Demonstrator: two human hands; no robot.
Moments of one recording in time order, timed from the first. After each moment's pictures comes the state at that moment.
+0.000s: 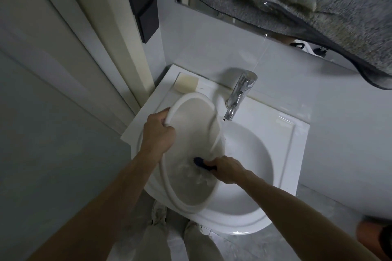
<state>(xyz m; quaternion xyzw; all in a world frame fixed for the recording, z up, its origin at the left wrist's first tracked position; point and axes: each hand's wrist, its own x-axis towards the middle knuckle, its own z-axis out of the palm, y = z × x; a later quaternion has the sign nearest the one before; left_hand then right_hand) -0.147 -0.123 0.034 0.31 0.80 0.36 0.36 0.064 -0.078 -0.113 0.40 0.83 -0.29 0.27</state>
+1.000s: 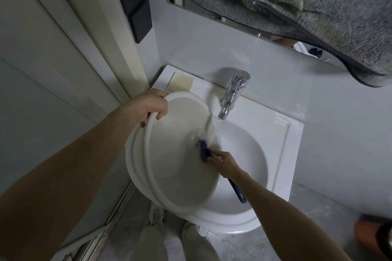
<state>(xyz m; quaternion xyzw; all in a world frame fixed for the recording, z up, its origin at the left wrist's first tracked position) -0.200 -0.044 0.031 0.34 0.78 0.13 0.51 0.084 -0.073 -0.151 0.58 0.58 -0.57 -0.01</state>
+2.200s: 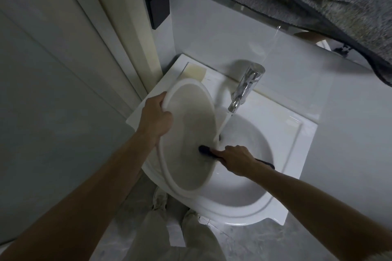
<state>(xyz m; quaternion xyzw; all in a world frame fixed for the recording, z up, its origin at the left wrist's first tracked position) -0.149 -0.127 0.039 0.29 0.82 0.35 0.35 0.095 -0.060 -0.120 0.30 0.92 -0.14 0.22</state>
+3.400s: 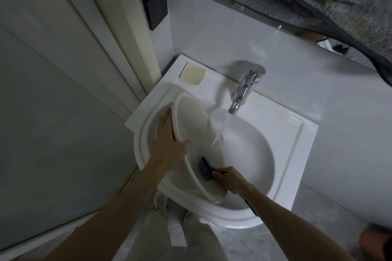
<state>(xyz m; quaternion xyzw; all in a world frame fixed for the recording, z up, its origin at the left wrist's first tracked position) -0.117 -0.158 -0.008 0.33 0.79 0.35 0.39 0.107 -0.110 -0.152 0.53 0.62 -0.55 0.18</state>
